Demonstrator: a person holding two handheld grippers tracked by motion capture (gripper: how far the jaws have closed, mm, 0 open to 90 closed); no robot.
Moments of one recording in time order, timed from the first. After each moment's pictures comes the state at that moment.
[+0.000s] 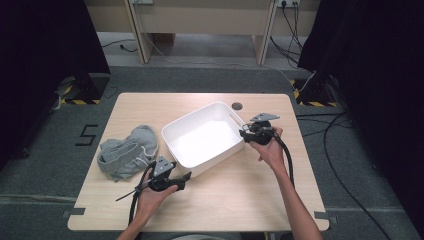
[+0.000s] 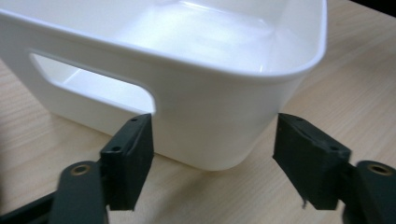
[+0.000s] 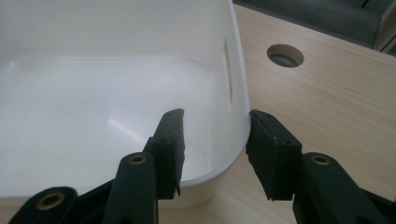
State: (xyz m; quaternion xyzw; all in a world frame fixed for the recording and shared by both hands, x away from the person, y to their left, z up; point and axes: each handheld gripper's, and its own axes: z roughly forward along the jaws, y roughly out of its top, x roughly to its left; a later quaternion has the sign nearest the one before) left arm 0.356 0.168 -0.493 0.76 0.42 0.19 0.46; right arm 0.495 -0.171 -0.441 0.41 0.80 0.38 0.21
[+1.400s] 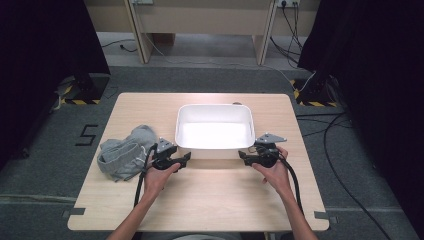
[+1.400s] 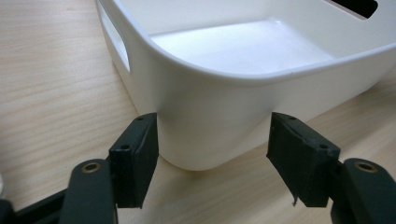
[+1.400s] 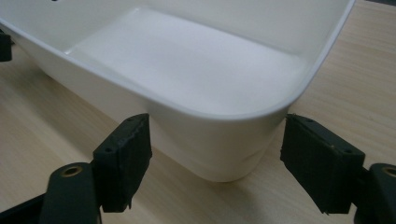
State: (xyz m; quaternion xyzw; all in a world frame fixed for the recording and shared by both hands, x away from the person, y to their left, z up) left arm 0.419 0.167 -0.493 0.72 0.48 0.19 0.46; right arm 0.438 -0.183 -0.469 0.42 0.79 0.41 0.18
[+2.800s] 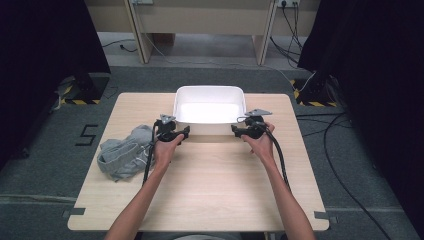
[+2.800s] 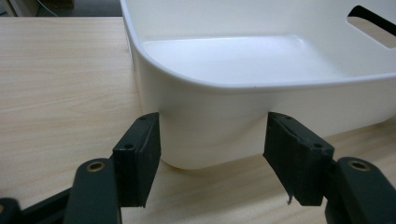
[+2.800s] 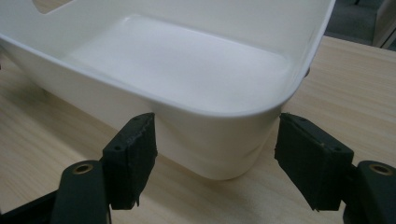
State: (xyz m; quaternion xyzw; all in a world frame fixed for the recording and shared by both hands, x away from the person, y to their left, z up) left arm 0.509 0.163 -0.484 0.67 0.55 0.23 0.44; right arm 0.534 -0.154 -0.465 0.45 0.77 0.41 0.21
